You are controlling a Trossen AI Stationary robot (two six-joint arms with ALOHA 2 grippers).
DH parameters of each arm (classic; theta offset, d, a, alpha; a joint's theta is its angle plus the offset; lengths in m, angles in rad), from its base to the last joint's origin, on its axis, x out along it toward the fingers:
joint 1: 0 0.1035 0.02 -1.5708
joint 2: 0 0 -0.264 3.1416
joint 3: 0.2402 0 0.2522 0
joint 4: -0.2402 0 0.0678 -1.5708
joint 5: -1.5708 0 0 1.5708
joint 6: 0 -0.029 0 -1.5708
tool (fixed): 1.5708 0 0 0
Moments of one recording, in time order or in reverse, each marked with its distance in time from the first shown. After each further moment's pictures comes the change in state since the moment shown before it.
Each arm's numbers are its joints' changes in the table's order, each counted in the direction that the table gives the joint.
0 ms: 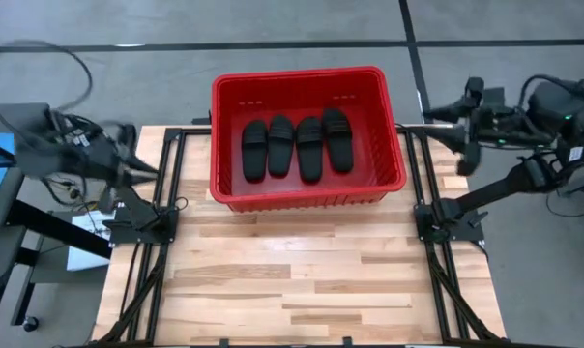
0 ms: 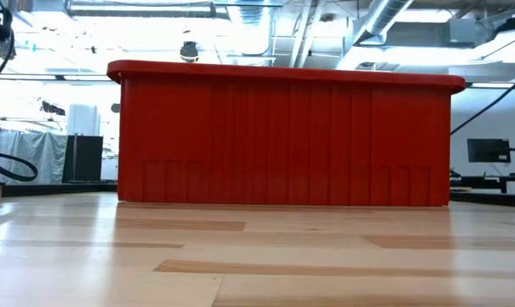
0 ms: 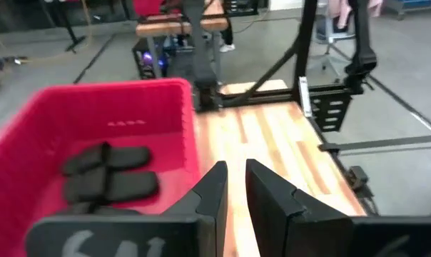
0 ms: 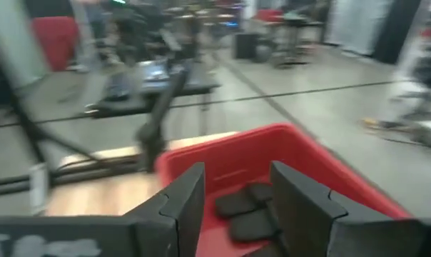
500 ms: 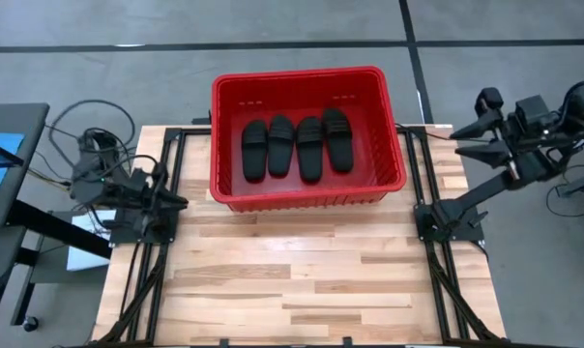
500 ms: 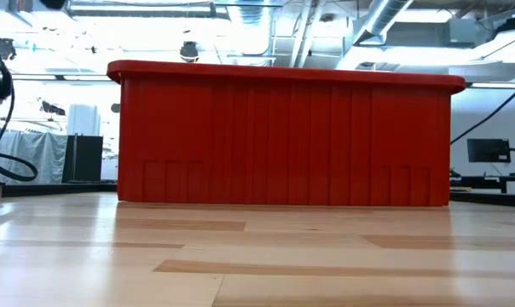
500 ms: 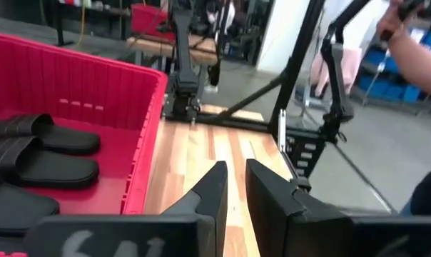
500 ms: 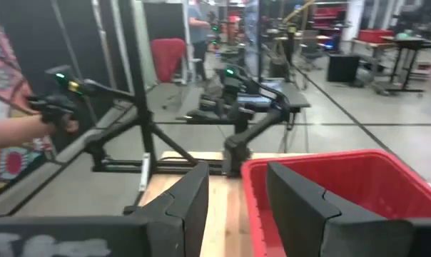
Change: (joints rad) left arm -0.001 -0.466 -0.894 0.721 0.023 0.053; right arm 0.258 -0.114 -0.009 -0.028 0.114 0.004
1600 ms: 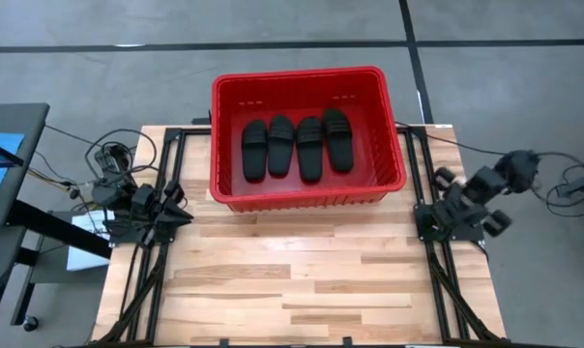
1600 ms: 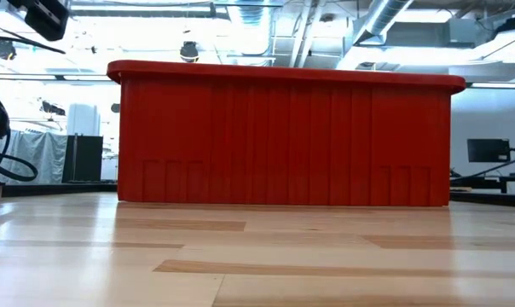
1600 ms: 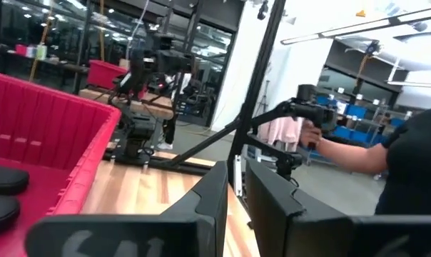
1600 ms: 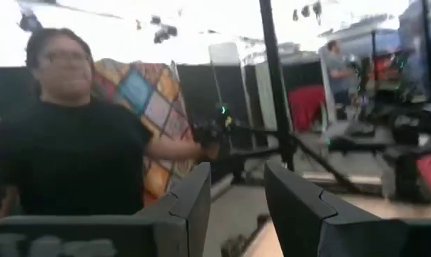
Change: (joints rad) left arm 0.000 -0.330 -0.495 0.606 -0.116 -0.239; right arm 0.071 -0.895 -1.286 0.709 0.427 -0.159
